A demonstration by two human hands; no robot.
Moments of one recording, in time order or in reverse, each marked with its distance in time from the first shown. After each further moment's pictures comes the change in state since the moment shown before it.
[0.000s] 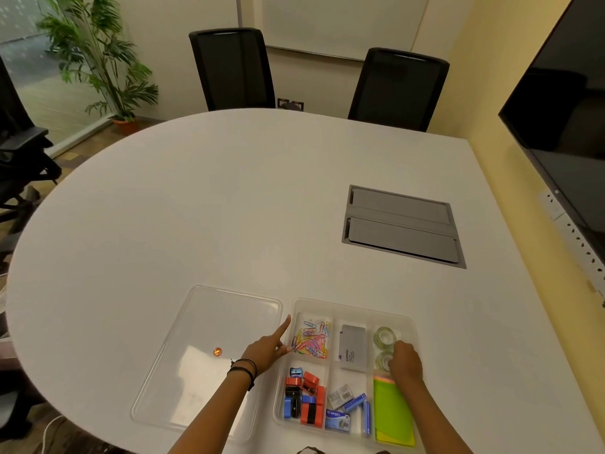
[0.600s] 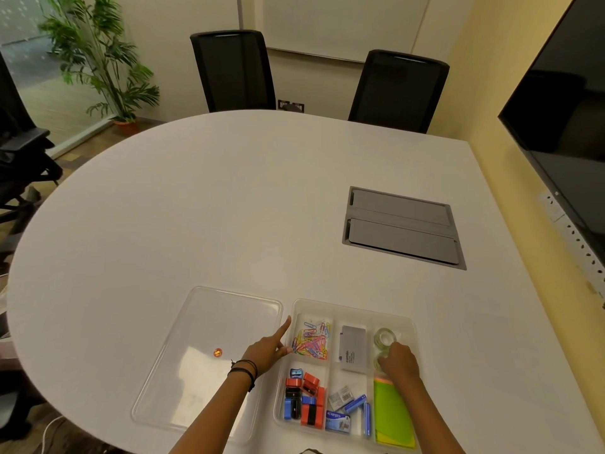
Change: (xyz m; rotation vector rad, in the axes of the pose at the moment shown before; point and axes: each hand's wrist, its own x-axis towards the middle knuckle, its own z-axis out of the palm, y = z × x) left_hand 0.001 -0.001 0.002 -0.003 0.004 0.001; right_hand 0.000 -0.016 0.000 0.034 -0.133 0.109
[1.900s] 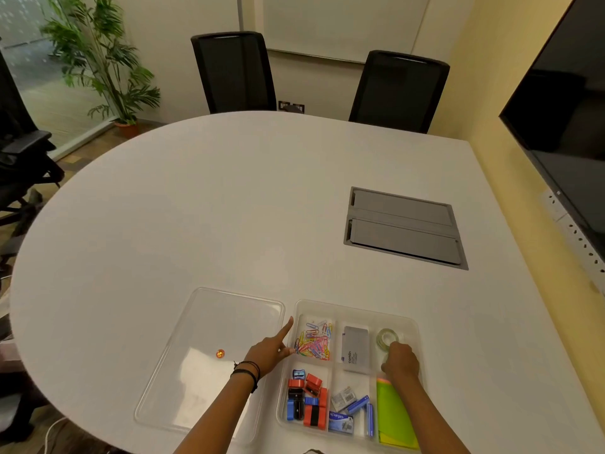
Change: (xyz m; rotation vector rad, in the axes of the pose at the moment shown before) left_hand 0.002 -0.002 0.001 0.013 0.031 0.014; right_hand 0.015 0.005 0.015 -0.176 0.083 0.015
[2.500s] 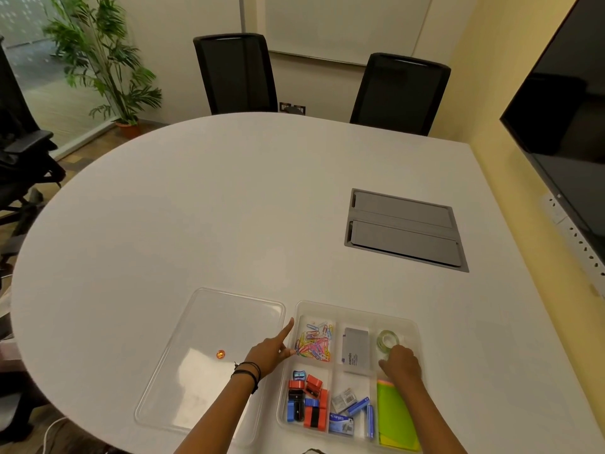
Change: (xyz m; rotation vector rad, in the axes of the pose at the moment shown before) left_hand 0.002 -0.001 0.001 -0.017 -0.007 0.002; right_hand -0.003 0.002 -0.003 0.050 -0.034 -0.012
